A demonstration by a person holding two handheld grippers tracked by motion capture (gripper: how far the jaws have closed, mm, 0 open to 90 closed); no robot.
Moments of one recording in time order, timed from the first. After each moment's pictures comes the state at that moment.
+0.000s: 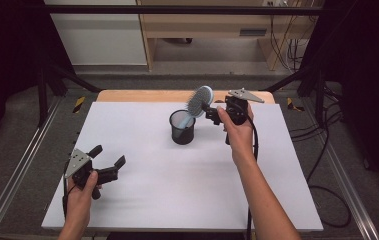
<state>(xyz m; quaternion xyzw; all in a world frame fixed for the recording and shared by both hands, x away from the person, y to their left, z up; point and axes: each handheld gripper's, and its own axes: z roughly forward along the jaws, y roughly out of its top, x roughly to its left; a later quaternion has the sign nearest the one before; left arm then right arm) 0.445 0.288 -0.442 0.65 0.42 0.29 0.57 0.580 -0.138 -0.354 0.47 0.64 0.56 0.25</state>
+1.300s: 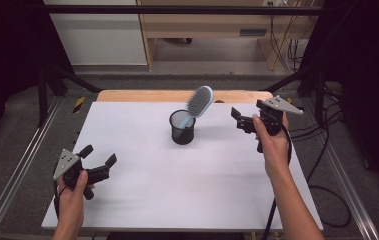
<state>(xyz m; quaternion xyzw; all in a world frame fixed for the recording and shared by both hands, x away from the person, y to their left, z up) 0.439 0.310 -0.437 0.62 0.44 0.30 0.57 0.536 -0.215 -0.343 0.45 0.64 0.55 0.30</state>
